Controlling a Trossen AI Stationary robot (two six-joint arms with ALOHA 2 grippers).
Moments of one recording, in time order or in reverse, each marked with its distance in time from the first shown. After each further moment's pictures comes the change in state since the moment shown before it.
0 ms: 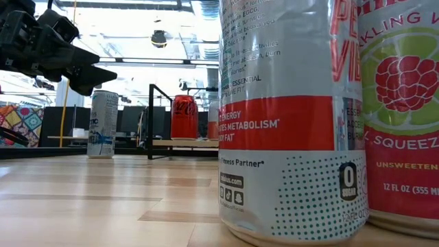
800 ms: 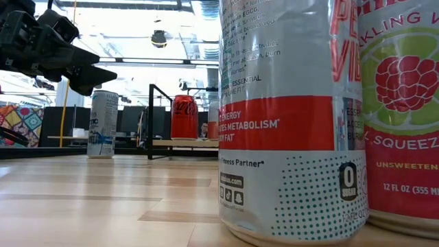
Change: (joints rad) left arm 0.000 0.000 0.000 0.000 0.000 0.000; right arm -0.015 -0.133 0.001 -0.060 -0.157 0.359
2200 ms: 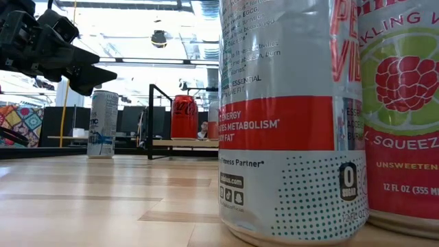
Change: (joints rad) left arm 0.000 0.000 0.000 0.000 0.000 0.000; right arm 0.023 -0.058 -0.142 0.407 0.179 0.075
